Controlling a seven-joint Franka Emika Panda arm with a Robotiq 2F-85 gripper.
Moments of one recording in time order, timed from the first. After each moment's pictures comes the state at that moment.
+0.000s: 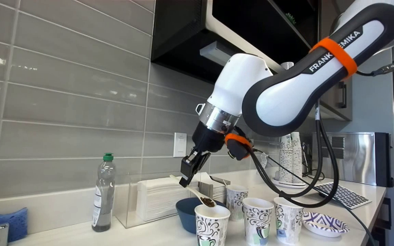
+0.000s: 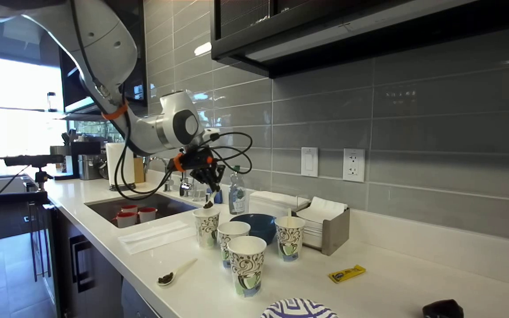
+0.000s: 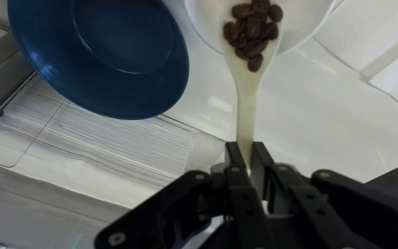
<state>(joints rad) 0.20 0.05 0.14 -2.20 -0.31 2.77 0.14</state>
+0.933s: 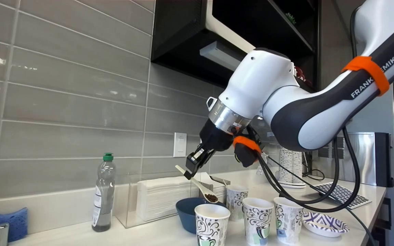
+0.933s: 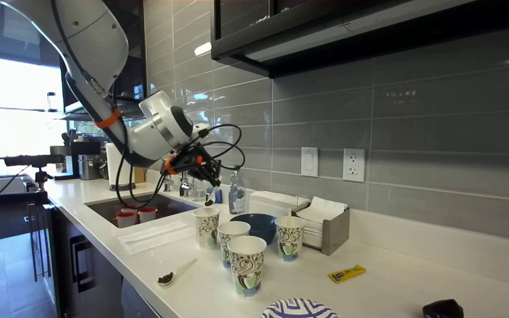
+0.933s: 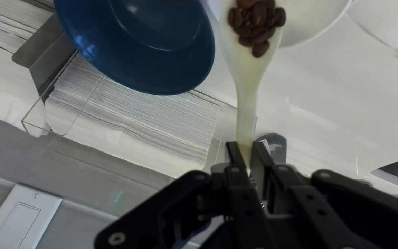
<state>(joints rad) 0.20 -0.02 0.11 -2.28 -0.81 2.88 0.61</state>
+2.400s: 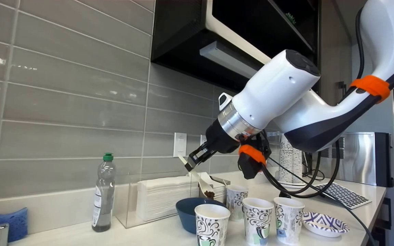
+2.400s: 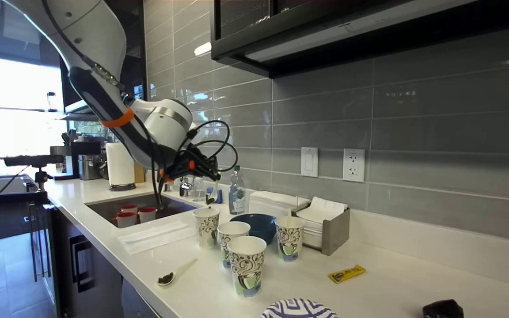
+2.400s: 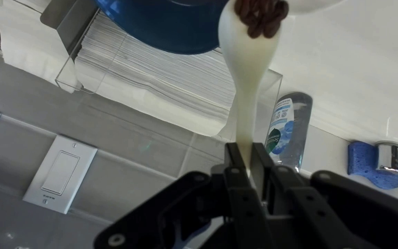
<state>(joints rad) 0.19 -0.05 0.10 -2.27 -1.58 2.90 1.35</state>
